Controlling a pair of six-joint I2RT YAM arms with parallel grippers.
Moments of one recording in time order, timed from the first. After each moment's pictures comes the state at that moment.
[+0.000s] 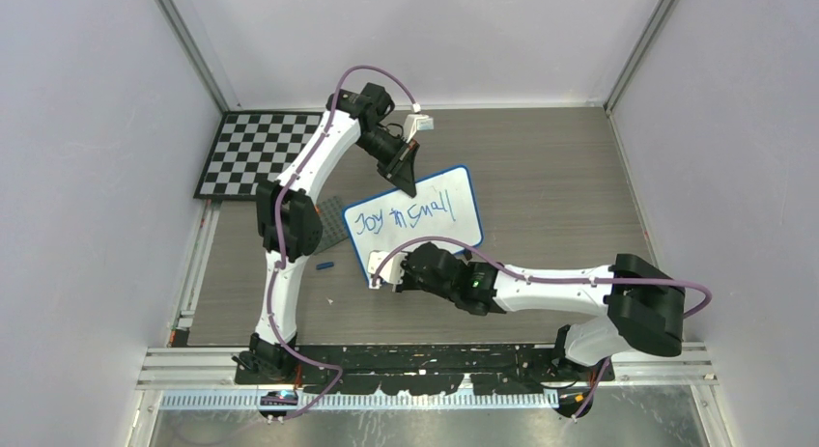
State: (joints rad) left arm -0.44 2.25 2.28 -1.40 0.87 0.46; right arm 1.18 1.43 0.78 0.11 0.23 -0.53
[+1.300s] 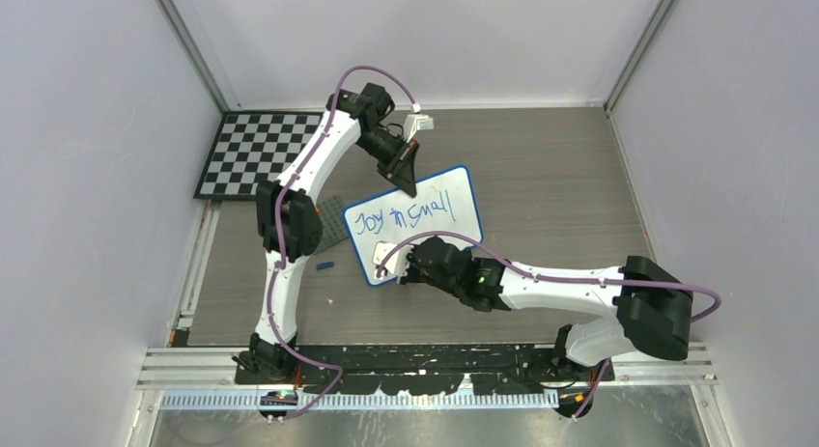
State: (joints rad) left arm -0.44 2.25 2.28 -1.40 0.87 0.45; right arm 1.15 1.38 0.78 0.09 0.27 -0.54
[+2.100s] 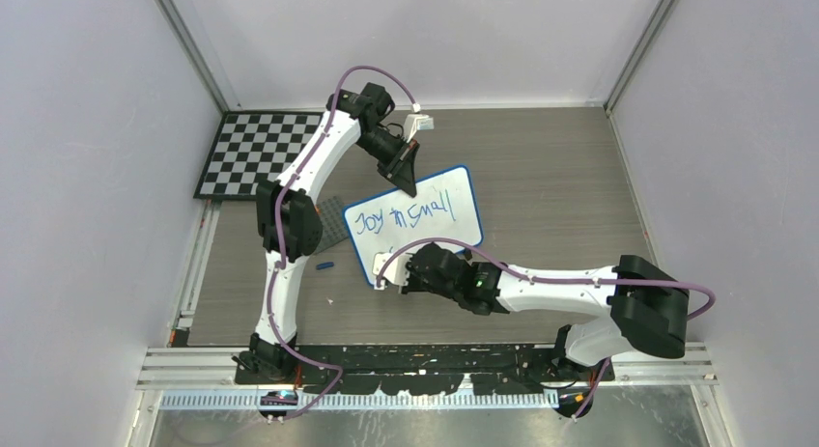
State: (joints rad) left arm -0.44 2.25 2.28 -1.40 0.87 0.45; right arm 1.16 1.41 0.76 0.07 0.22 -0.53
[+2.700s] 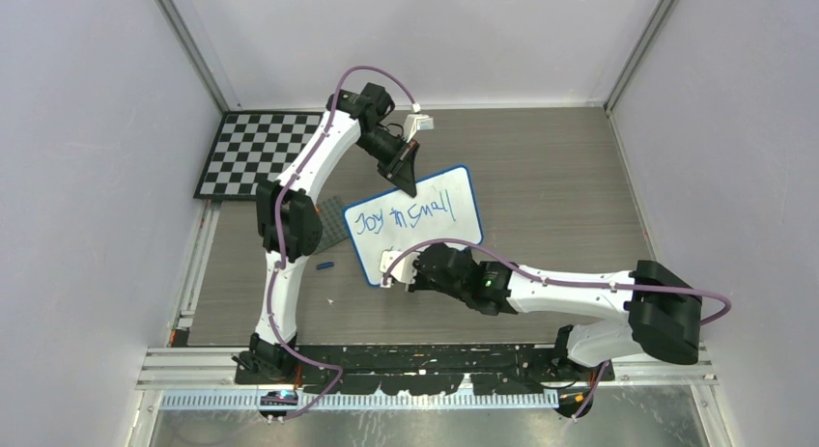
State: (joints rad) left arm -0.44 2.25 2.28 -1.40 0.87 0.45; right arm 1.16 1.35 0.75 0.00 0.25 -0.53
